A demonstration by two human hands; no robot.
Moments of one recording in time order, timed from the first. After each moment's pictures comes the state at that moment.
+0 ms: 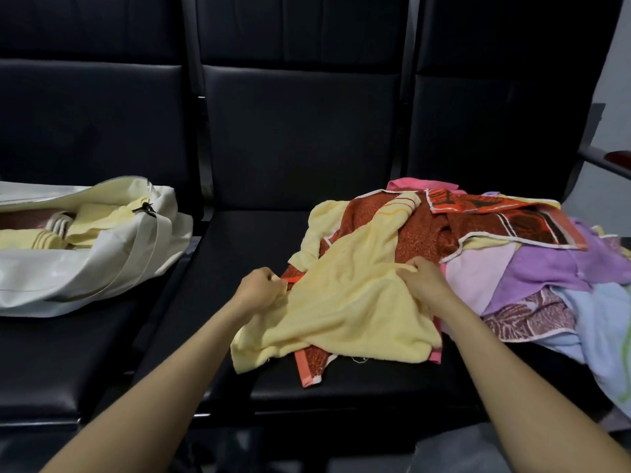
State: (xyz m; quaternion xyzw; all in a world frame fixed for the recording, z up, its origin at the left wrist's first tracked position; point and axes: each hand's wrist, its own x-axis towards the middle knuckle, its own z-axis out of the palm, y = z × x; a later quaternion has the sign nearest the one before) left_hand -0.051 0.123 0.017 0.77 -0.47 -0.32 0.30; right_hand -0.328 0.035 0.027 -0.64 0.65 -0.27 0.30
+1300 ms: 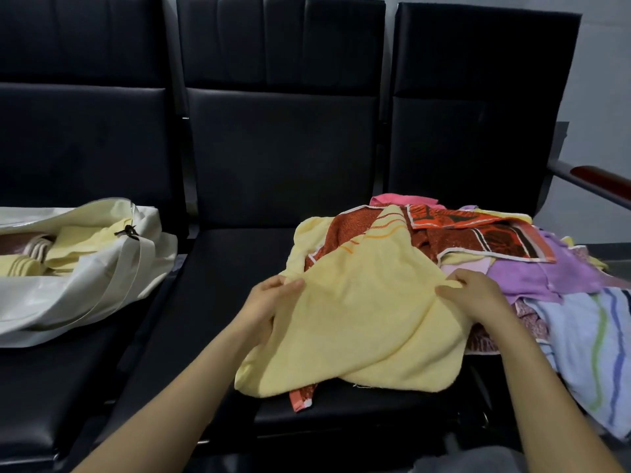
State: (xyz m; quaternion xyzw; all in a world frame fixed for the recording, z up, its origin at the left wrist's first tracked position) left_hand -0.091 0.124 0.039 0.56 -0.32 -0.57 0.52; right_hand -0.411 0.052 0.075 -0.63 0.70 -0.23 0.24
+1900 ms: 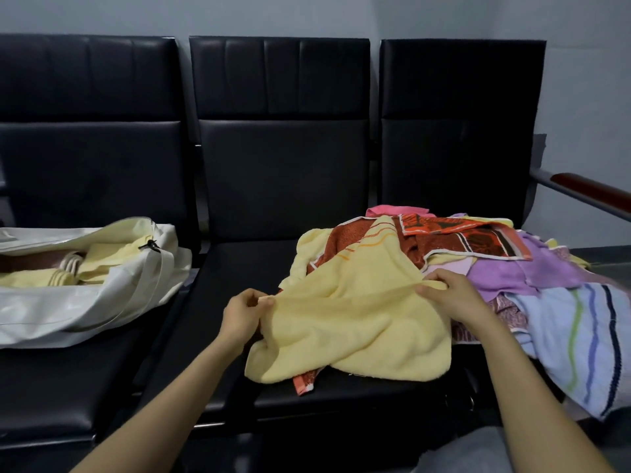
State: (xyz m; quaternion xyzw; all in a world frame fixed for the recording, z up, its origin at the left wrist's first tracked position) left_hand -0.067 0.165 0.038 0.71 -0.41 -0.32 0.48; right_hand -0.413 0.077 0.068 -0.65 0.59 -0.35 0.33
